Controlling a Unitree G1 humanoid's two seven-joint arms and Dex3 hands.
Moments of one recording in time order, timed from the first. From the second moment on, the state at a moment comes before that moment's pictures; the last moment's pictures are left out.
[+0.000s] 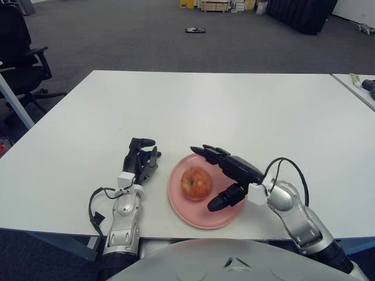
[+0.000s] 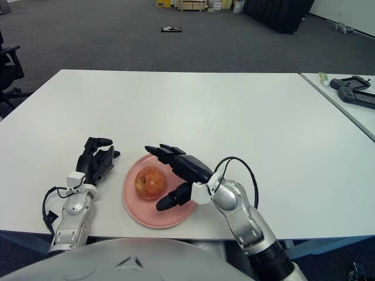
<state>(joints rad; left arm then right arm) 0.26 -0.04 0.05 0.04 0.01 -0.19 0.06 0.15 -0.38 0.38 -0.42 -0.32 -0.09 0.48</state>
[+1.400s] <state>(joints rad) 0.25 -0.02 0.04 0.05 0.01 -0.19 0.06 0.22 0.09 -0.05 -0.09 -0.14 -0.39 -0.24</state>
